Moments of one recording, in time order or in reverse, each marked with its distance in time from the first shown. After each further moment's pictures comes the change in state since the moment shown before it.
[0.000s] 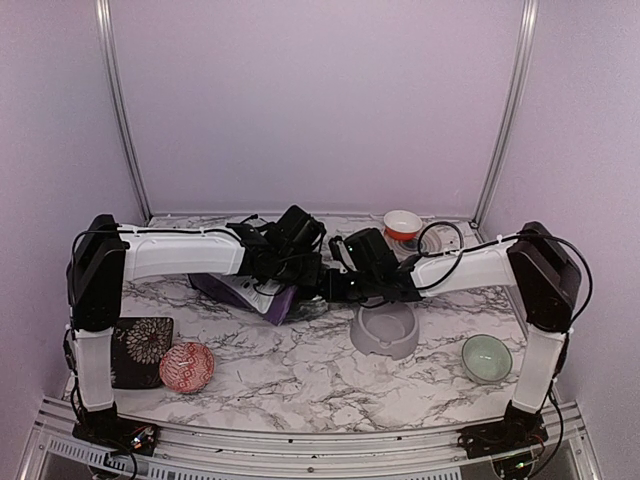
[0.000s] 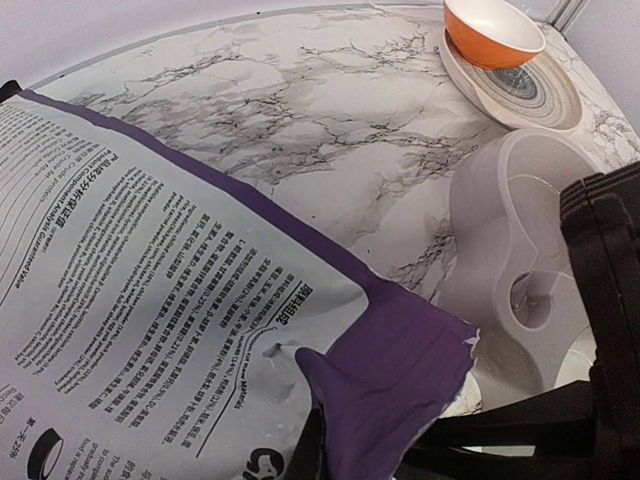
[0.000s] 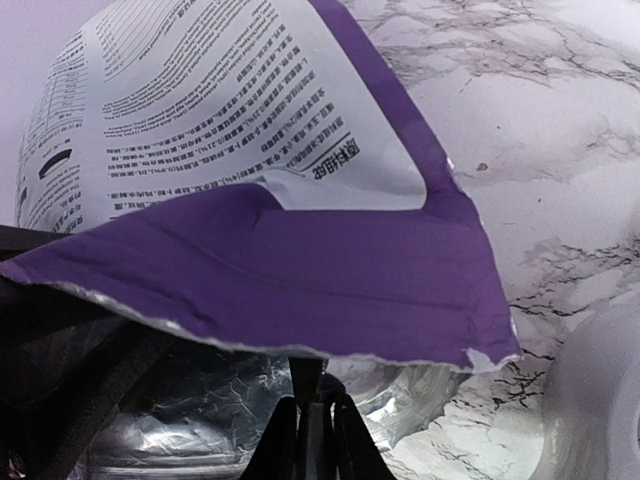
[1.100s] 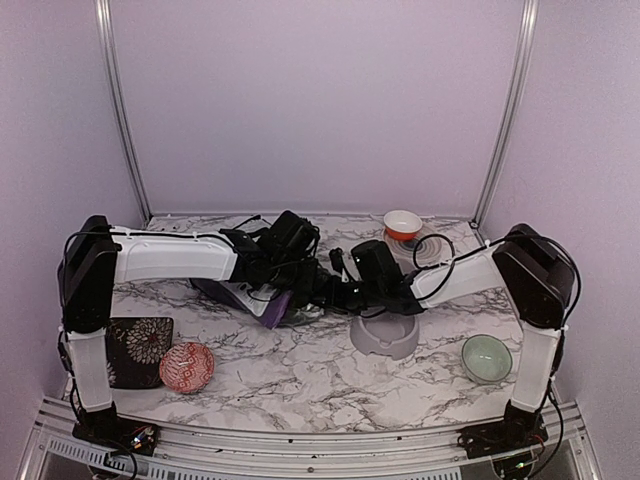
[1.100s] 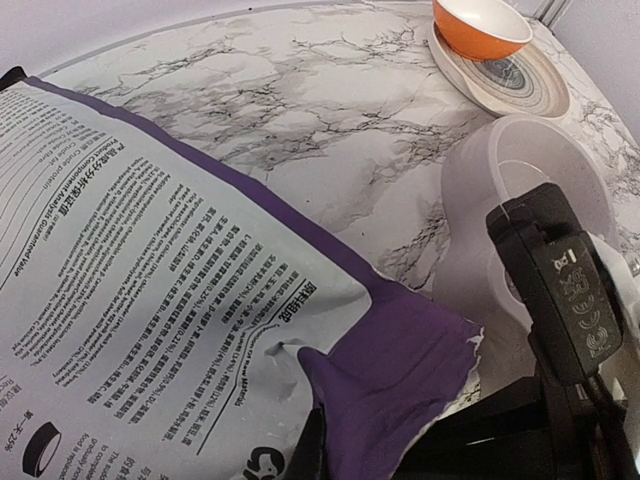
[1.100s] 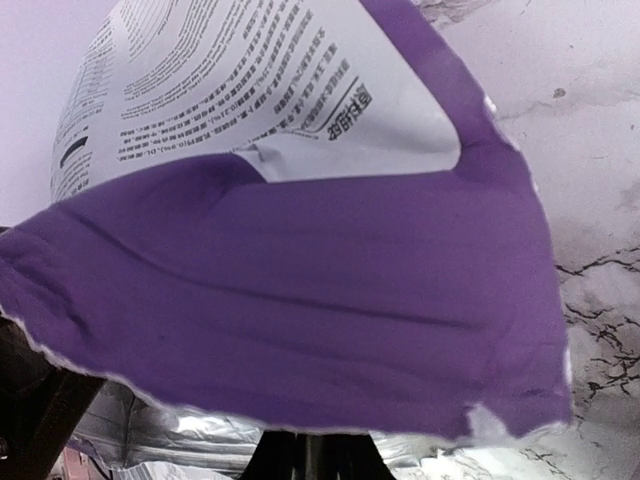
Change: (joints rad) left arm -0.003 -0.050 -0.096 0.064 0.017 0.006; right arm -0.025 0.045 -0.104 0.241 -0.226 0.174
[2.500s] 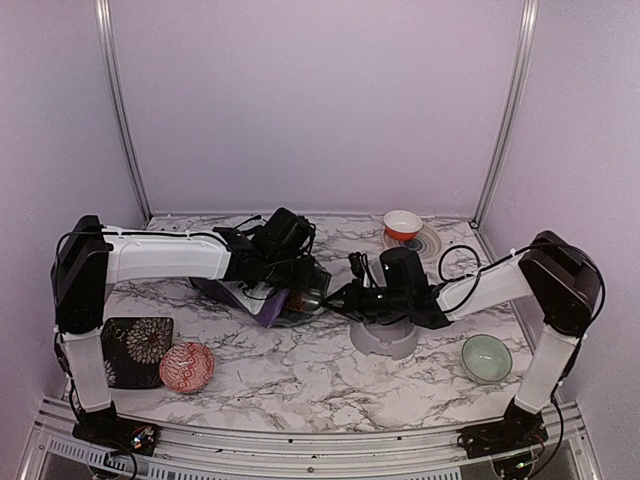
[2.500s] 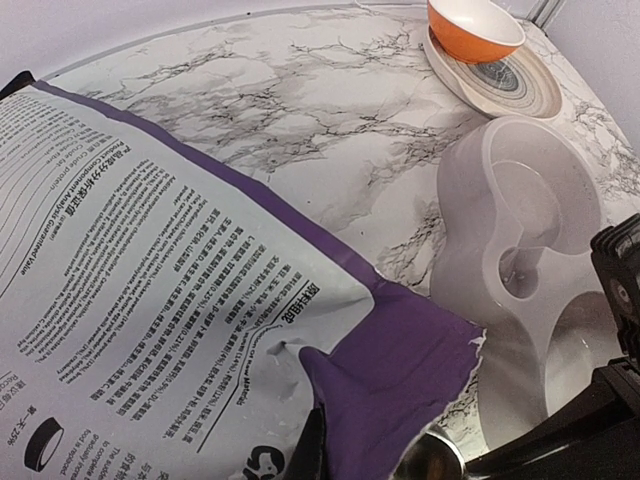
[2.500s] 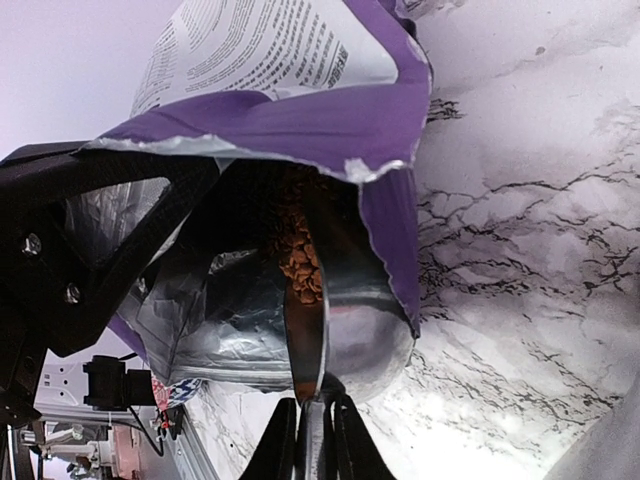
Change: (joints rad) left arm 0.008 -0.037 -0.027 0.002 0.016 0.014; right arm -0.039 -0.150 -0.236 0.201 -0.117 0.108
